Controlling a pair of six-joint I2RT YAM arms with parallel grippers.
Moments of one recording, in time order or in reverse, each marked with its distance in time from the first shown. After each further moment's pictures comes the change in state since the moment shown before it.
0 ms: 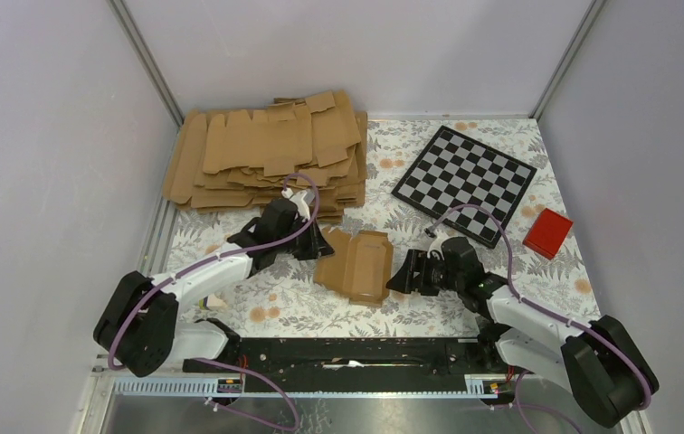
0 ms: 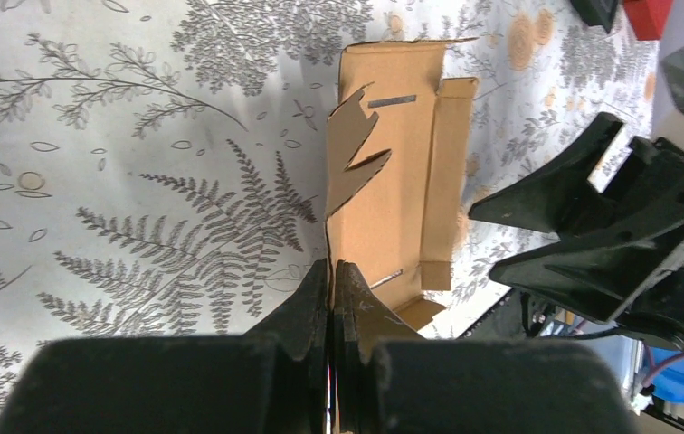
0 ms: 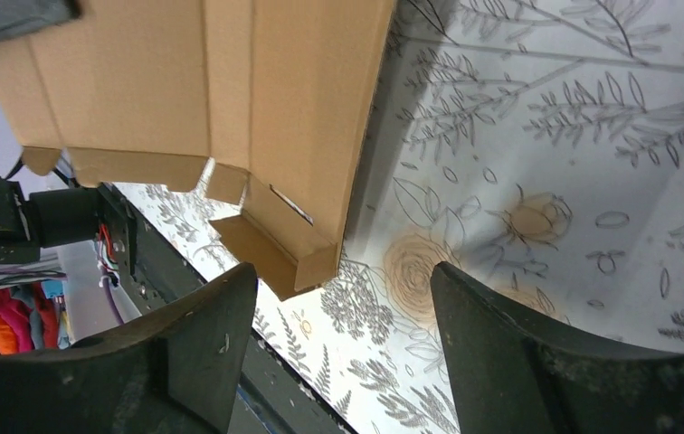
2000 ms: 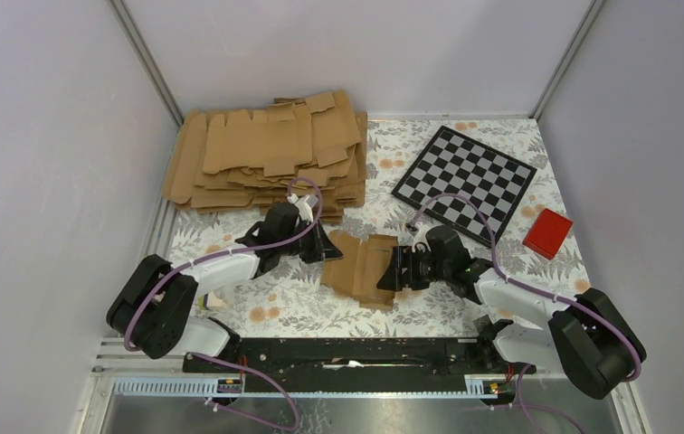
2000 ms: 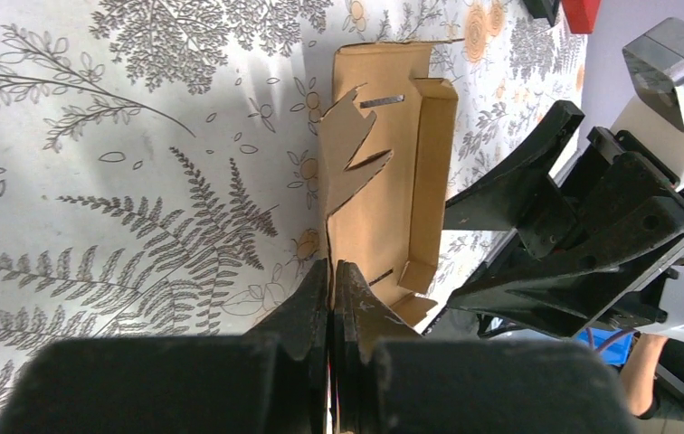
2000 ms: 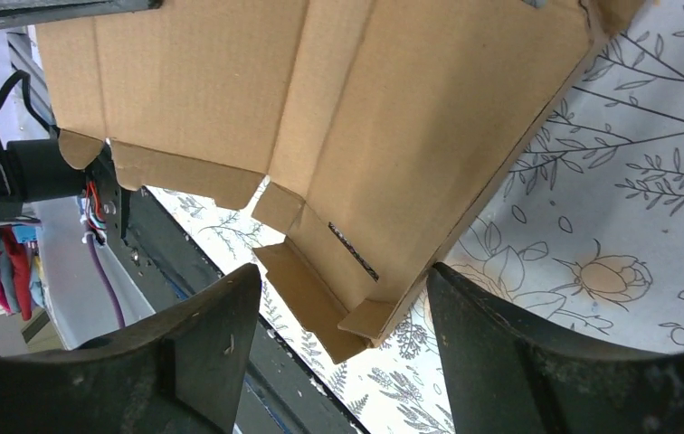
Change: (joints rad) left arm 0.013 0.108 -0.067 0.218 0.122 -0.096; right arm 0.058 0.169 0.146 -0.040 -0.041 -0.104
